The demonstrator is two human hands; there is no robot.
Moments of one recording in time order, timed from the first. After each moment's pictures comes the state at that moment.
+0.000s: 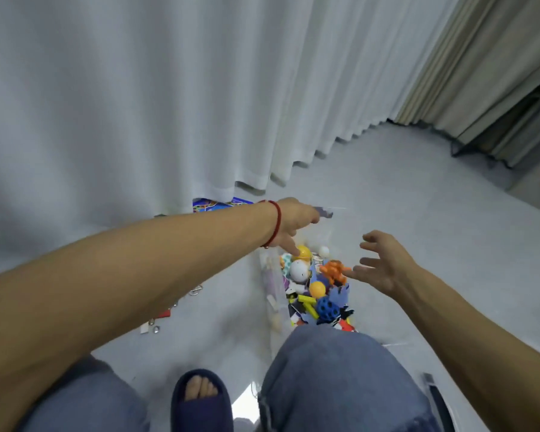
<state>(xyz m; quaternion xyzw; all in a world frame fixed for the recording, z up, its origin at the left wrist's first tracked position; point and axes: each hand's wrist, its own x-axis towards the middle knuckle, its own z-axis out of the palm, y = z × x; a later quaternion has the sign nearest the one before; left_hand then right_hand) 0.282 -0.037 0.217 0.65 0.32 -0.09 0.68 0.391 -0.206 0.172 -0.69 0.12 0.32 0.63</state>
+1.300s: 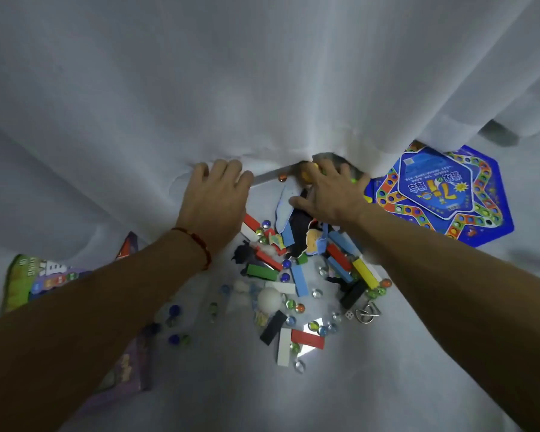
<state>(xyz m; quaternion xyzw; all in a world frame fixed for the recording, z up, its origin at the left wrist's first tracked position) 0.075 0.344 -0.110 0.92 0.37 0.04 -0.14 0.305 0.298 -0.139 -0.78 -0.62 0.13 -0.04</state>
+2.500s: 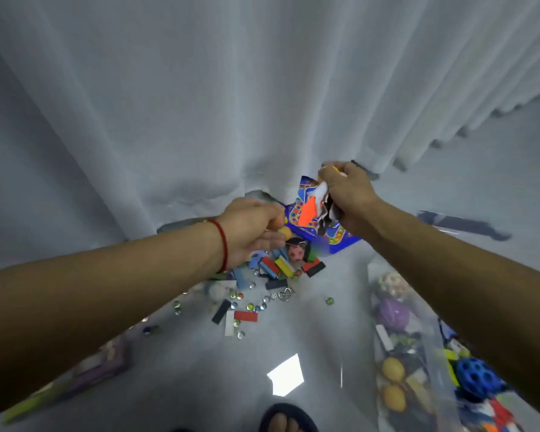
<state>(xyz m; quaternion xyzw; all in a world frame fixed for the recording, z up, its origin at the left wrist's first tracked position) 0.163 0.184 0.083 0.50 0.48 0.15 0.71 0.336 0.140 0.082 -0.73 -0.22 0.34 0.55</state>
